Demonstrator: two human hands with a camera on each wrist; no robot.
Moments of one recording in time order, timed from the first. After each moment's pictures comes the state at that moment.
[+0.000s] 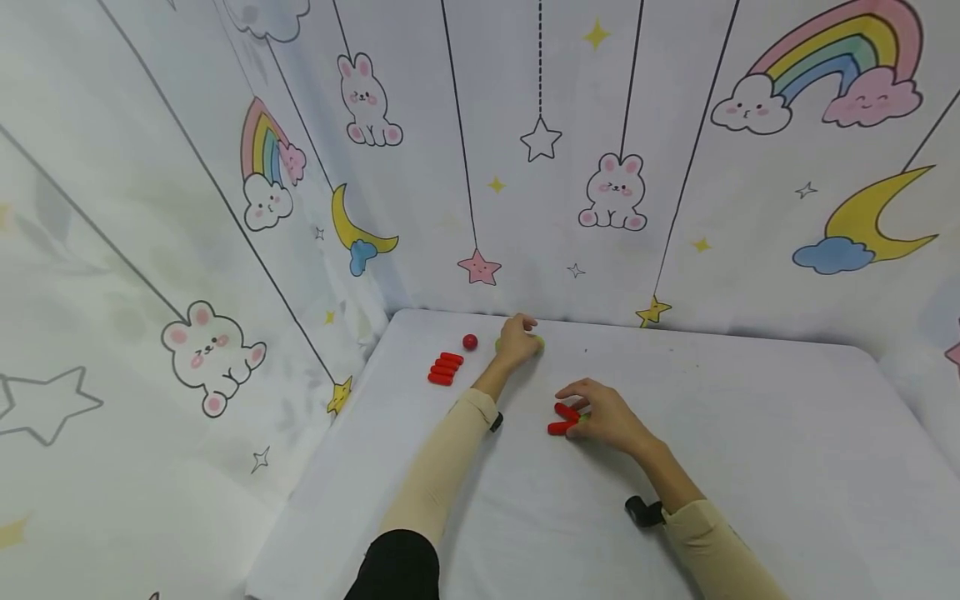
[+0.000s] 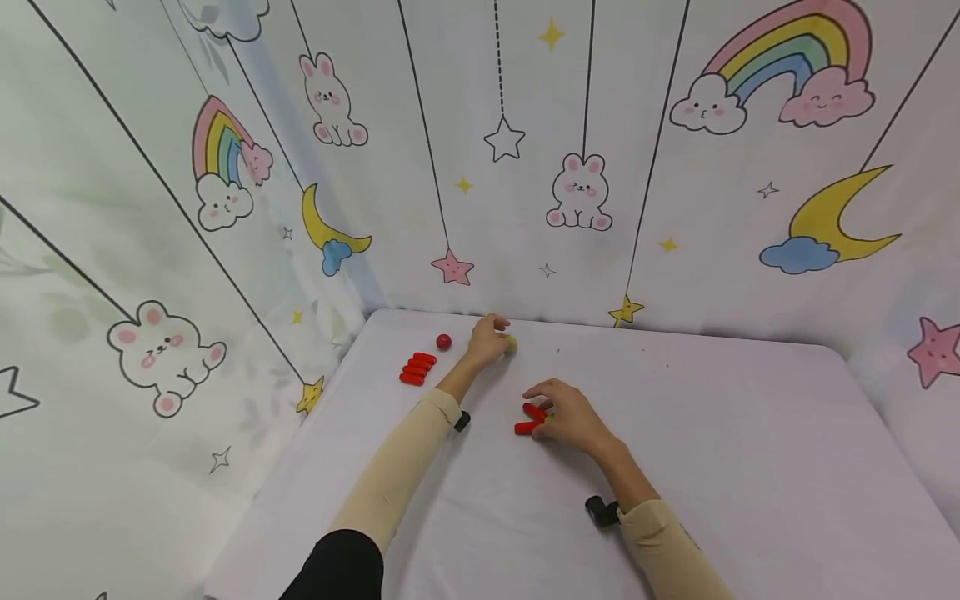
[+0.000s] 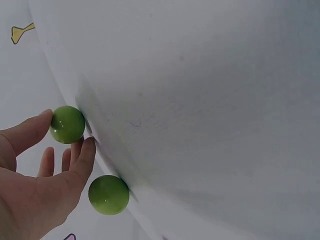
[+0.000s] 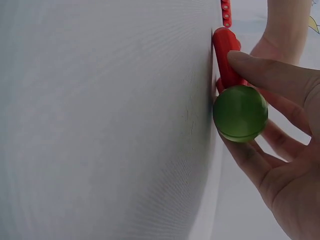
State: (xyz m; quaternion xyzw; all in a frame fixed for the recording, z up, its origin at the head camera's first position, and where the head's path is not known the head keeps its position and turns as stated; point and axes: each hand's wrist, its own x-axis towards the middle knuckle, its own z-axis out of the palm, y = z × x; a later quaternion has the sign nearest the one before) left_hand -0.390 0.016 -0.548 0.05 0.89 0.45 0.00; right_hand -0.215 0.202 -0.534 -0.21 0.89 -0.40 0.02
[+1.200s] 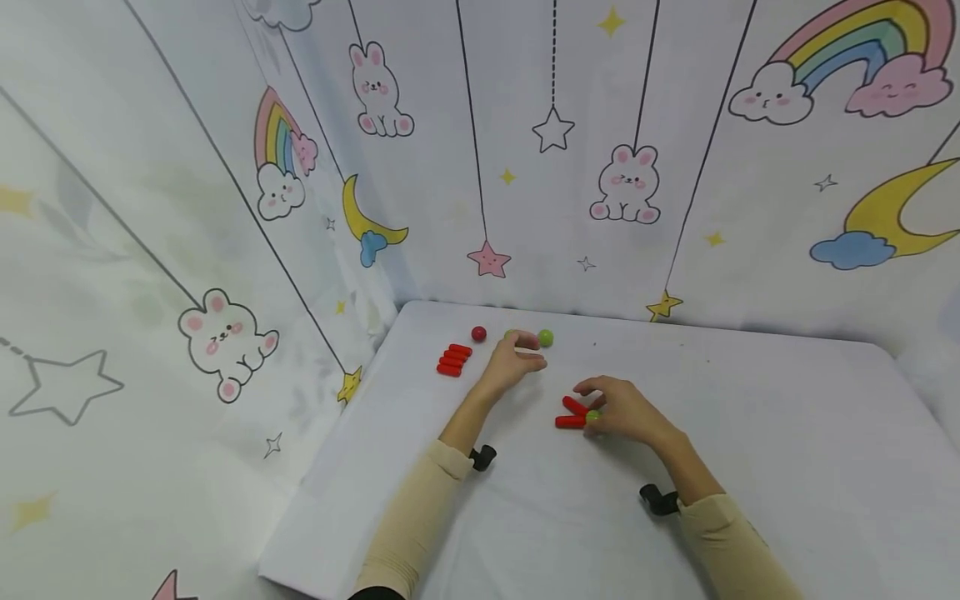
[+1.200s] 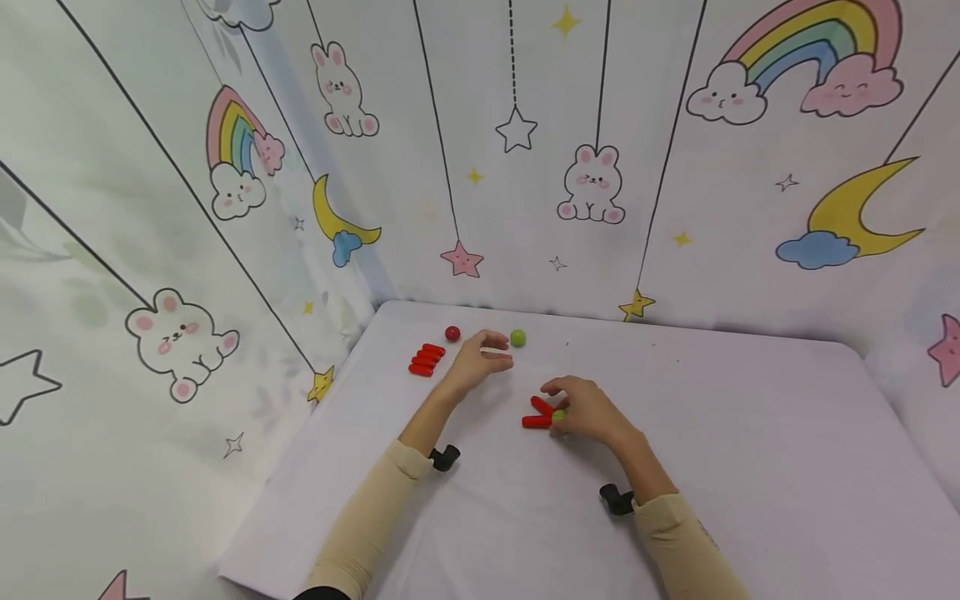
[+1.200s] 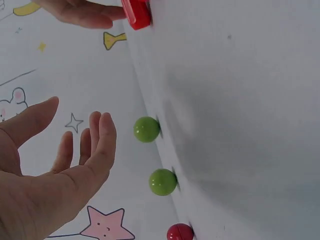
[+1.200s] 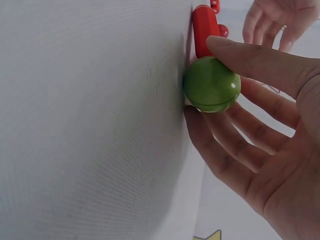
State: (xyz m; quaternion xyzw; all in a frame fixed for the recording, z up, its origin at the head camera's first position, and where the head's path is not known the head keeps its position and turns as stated) left_hand -0.284 -0.035 -0.505 0.12 0.78 0.60 0.09; right_hand -0.219 0.214 -0.528 -0.15 0.91 -0.38 0.11
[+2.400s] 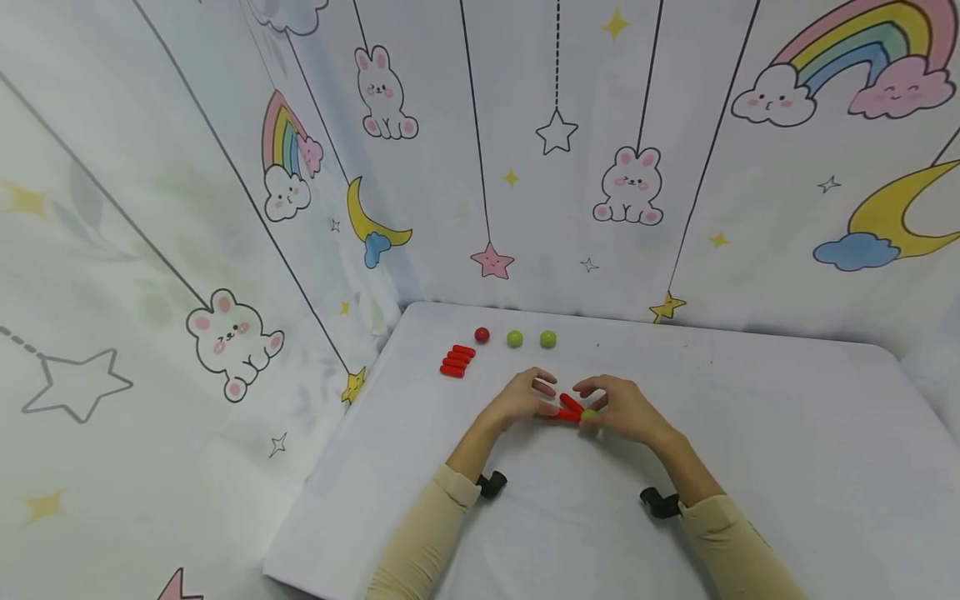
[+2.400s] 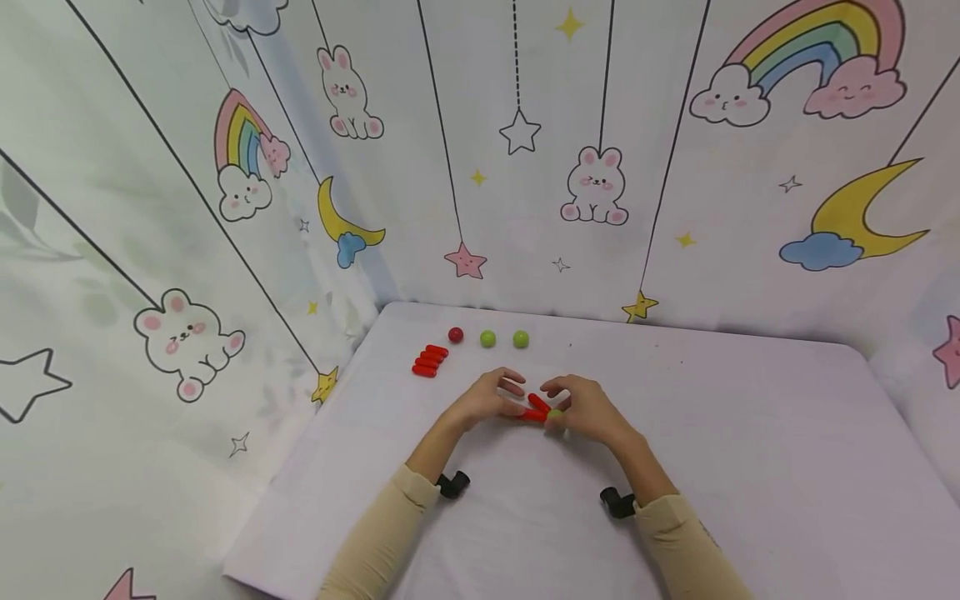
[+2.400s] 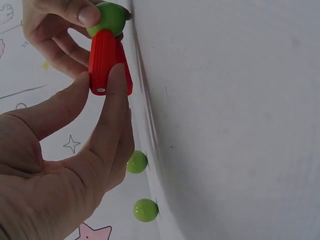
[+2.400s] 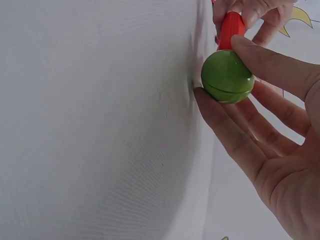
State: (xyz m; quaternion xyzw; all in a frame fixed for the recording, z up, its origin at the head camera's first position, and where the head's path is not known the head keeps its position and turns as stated) left_hand -0.253 -0.027 -0.530 0.11 0.81 0.54 0.20; right_hand -0.219 0.212 -0.530 -0.17 0.90 -0.41 0.07
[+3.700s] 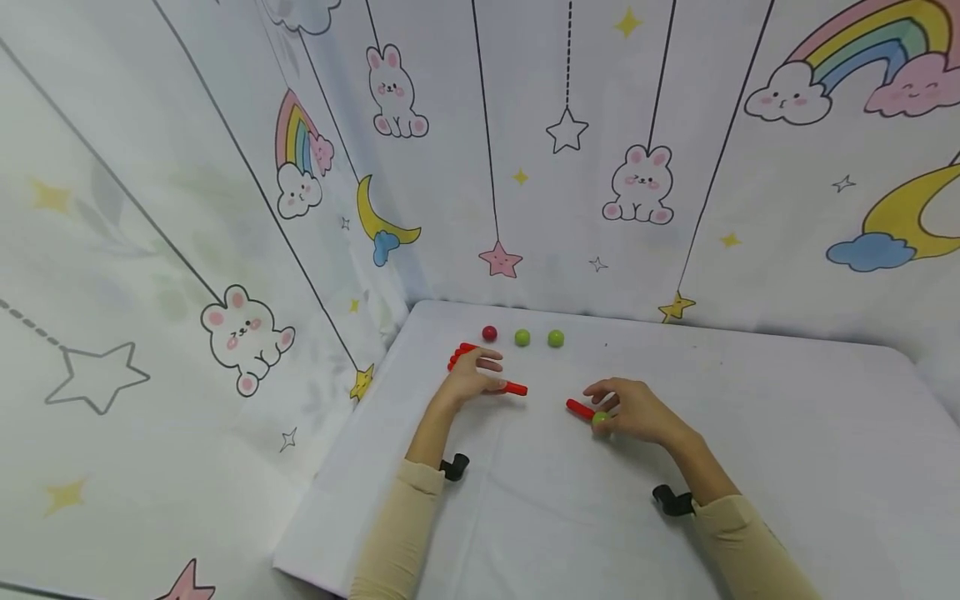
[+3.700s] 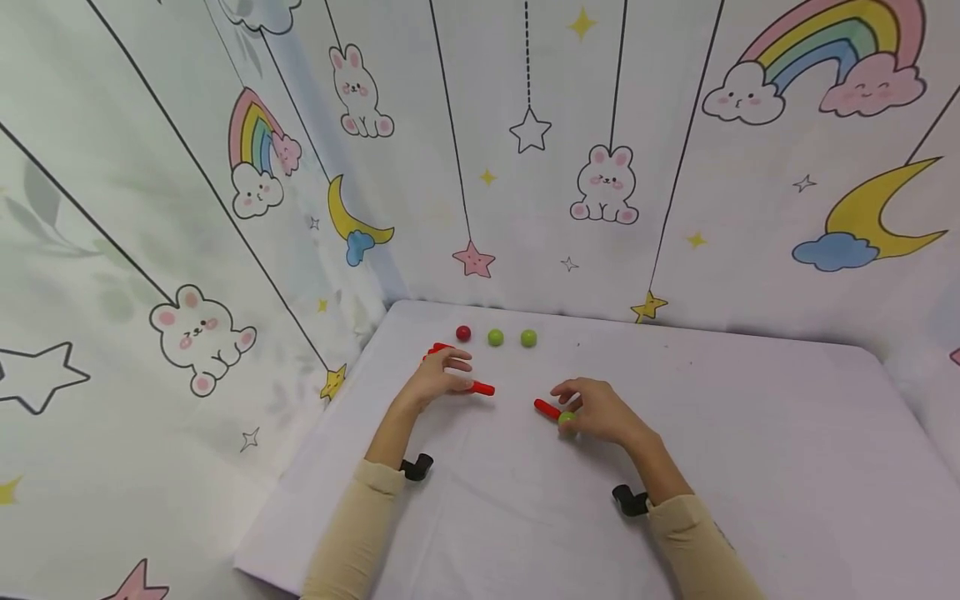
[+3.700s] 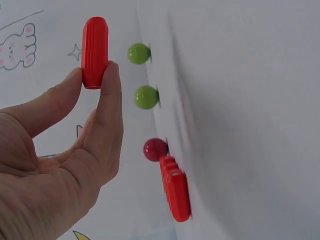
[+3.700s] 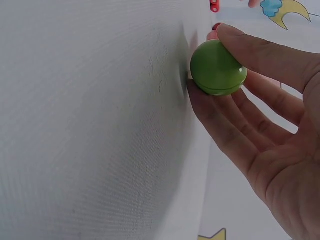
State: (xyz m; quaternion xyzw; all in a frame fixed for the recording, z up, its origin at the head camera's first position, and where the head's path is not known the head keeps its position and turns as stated) left_hand -0.264 -0.119 -0.505 0.04 0.80 0.59 0.13; right_hand -0.219 0.219 -0.529 -0.19 0.89 -0.40 0.10
